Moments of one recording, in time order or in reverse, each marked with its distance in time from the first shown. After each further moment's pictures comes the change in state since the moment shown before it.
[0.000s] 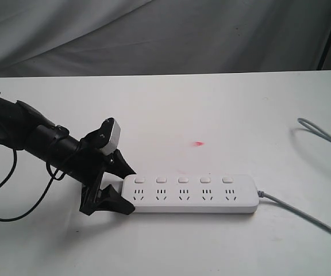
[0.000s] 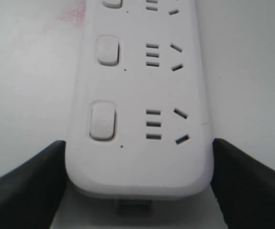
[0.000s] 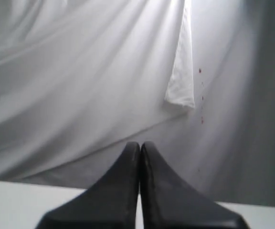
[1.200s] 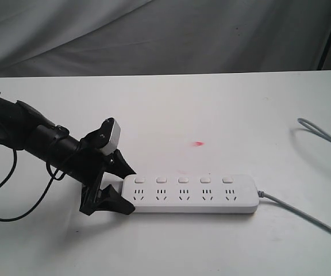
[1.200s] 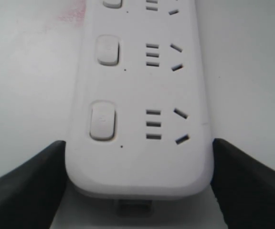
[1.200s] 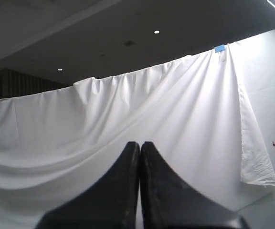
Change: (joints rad) left arm 0.000 0.000 0.000 0.000 0.000 0.002; right arm 0.010 0.177 -0.240 -0.327 -0.239 0.562
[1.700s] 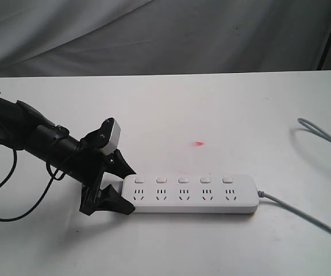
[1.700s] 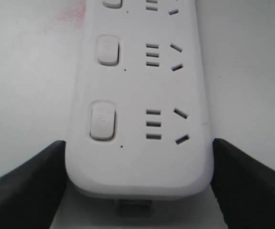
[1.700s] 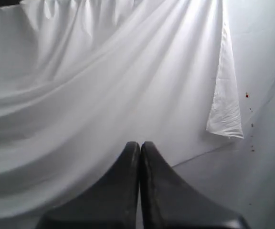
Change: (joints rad) left arm 0.000 0.000 0.000 0.000 0.000 0.000; right arm 0.000 0.704 -0.620 -0.242 0.249 0.109
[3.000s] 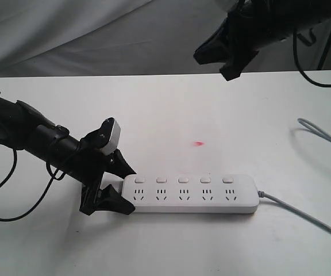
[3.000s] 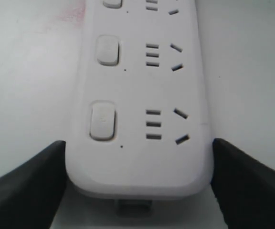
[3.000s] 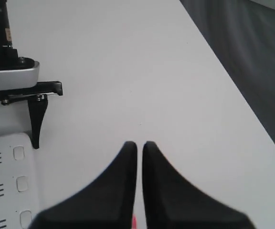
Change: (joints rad) left arm 0.000 0.002 -0.002 0.000 0.000 0.000; right arm 0.000 0.932 -0.656 1.456 1.073 -2.174
